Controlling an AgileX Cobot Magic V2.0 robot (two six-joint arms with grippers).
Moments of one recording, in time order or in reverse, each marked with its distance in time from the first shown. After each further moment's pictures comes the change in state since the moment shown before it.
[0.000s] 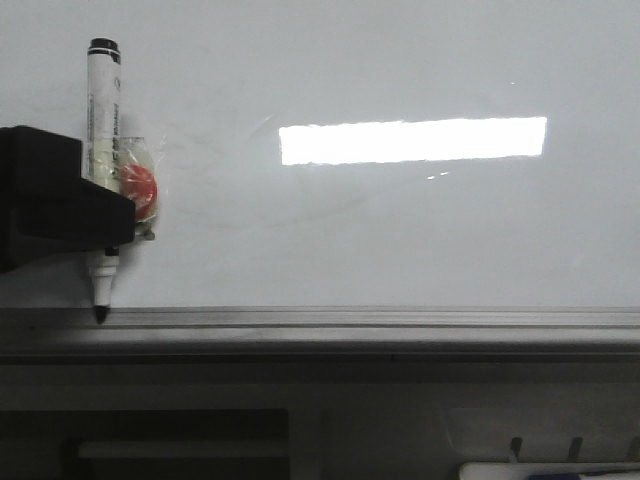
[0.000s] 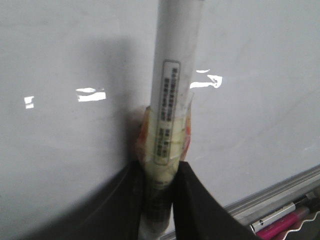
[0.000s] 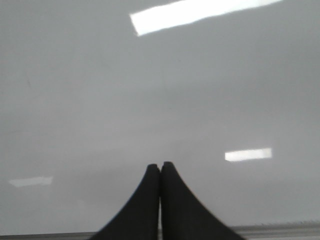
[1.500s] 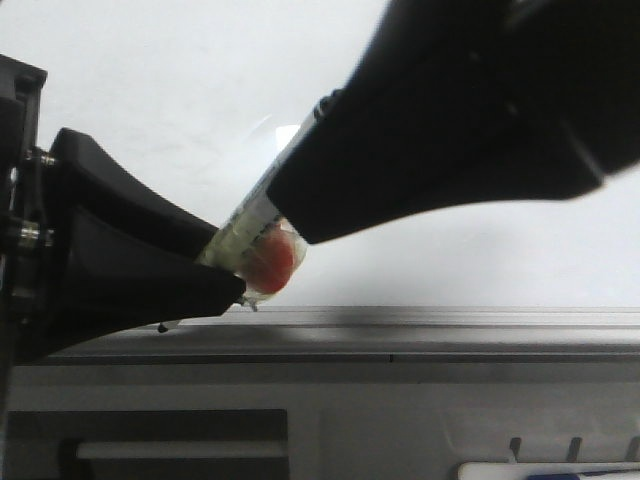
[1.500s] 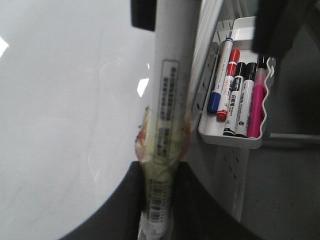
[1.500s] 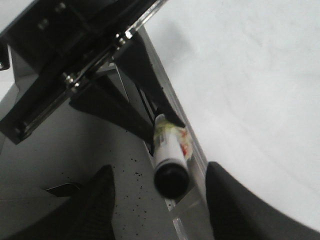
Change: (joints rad) left arm -0.030 0.029 -0.042 1.034 0.072 0.012; right arm 0.928 0.901 -0.581 0.011 0.089 -0.443
